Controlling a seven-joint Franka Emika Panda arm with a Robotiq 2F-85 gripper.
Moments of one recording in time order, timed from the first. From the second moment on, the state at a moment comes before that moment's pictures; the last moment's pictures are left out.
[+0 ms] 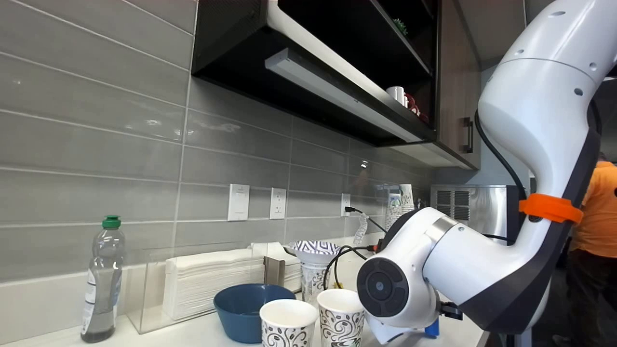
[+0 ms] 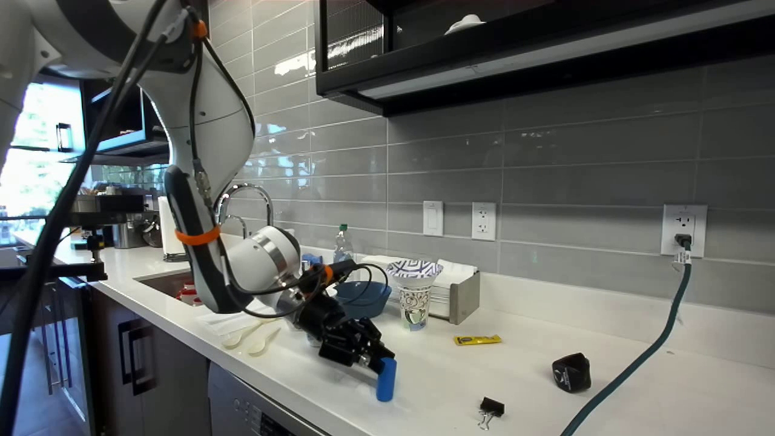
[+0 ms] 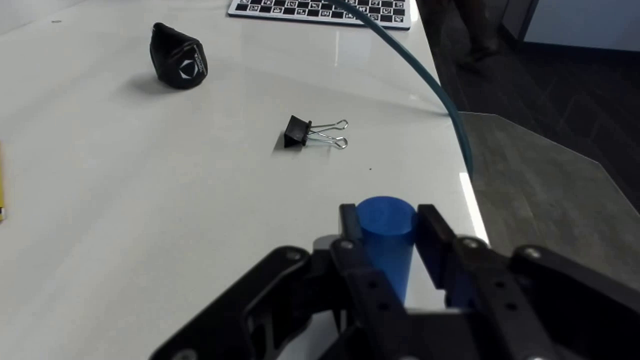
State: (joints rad) arm 0.16 0.26 0.17 -2.38 -1.35 1.80 -0.52
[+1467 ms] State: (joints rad) arm 0.16 0.26 0.17 -2.38 -1.25 1.79 -0.44
